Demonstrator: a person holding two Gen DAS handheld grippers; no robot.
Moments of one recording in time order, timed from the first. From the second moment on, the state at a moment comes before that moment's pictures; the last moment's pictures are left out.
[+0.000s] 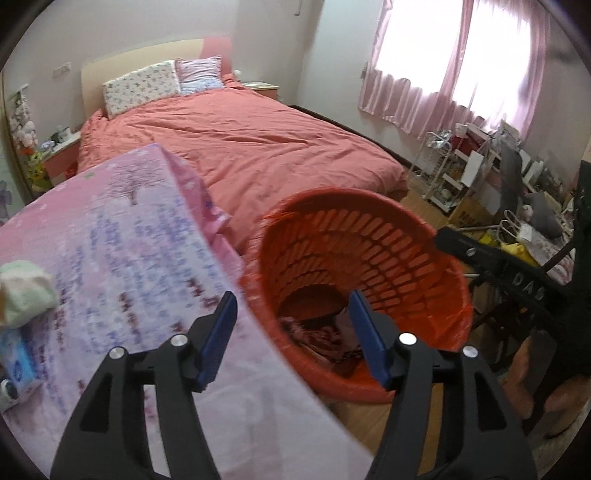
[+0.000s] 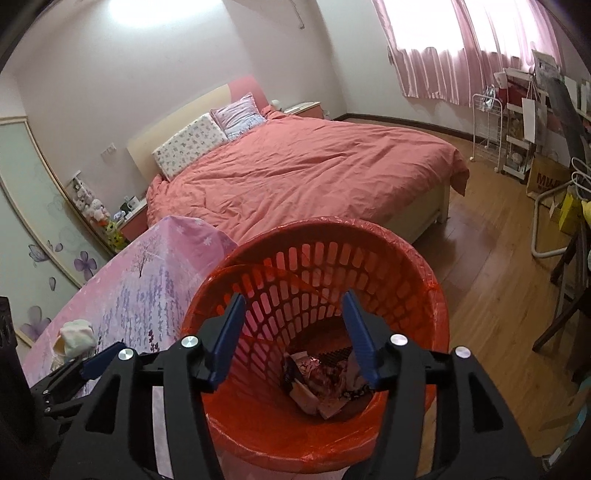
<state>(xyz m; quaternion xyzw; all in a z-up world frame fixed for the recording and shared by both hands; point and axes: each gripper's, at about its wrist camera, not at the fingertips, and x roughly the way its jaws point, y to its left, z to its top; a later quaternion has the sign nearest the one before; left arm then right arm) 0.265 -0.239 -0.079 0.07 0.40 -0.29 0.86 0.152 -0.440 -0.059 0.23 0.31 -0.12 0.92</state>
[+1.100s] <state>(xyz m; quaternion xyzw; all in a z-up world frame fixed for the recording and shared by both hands) 0.287 0.082 -0.086 -0.05 0.41 0.03 0.91 0.167 -0.241 -0.066 0.09 0.37 0.00 0.92</state>
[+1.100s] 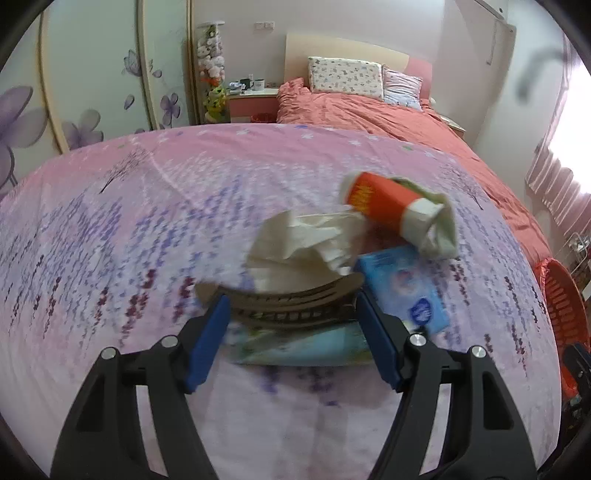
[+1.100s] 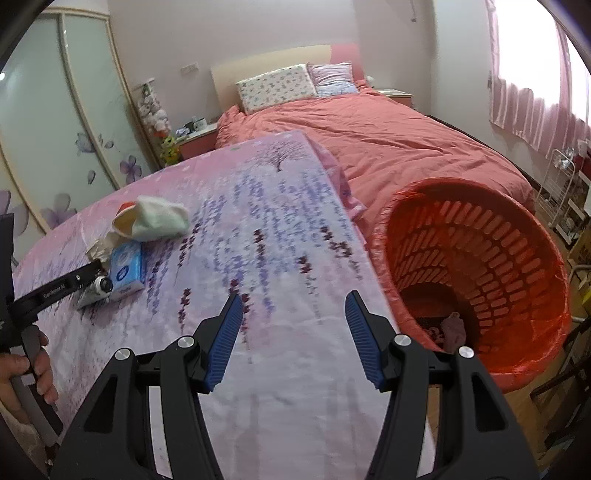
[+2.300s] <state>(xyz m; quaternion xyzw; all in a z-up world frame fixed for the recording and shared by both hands) 0.257 0.211 -0.106 -0.08 0.42 0.08 0.90 0.250 -0.058 -0.094 0.00 0.42 0.10 0.90</state>
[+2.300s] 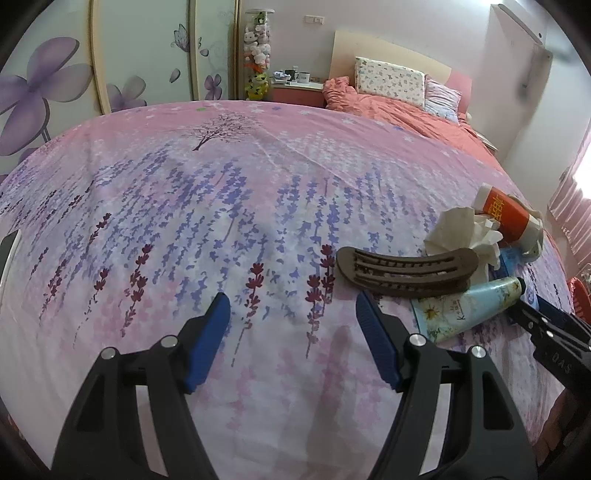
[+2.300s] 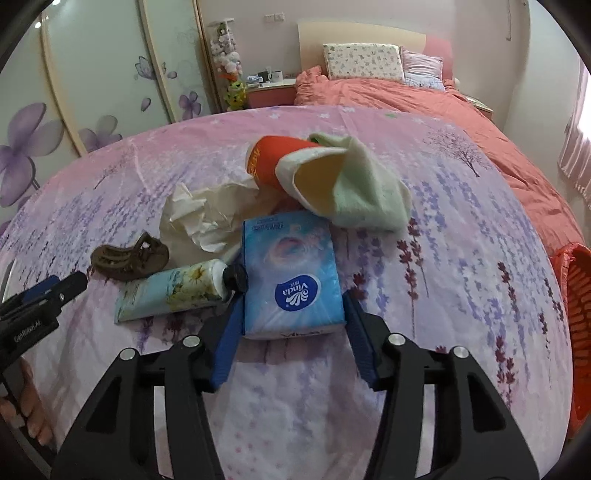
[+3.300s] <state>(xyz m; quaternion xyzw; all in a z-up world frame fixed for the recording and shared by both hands) 0.275 0.191 -0.100 -0.07 0.43 0.09 0.90 0.228 -0.146 -0.101 0.02 0.42 0.00 0.91</state>
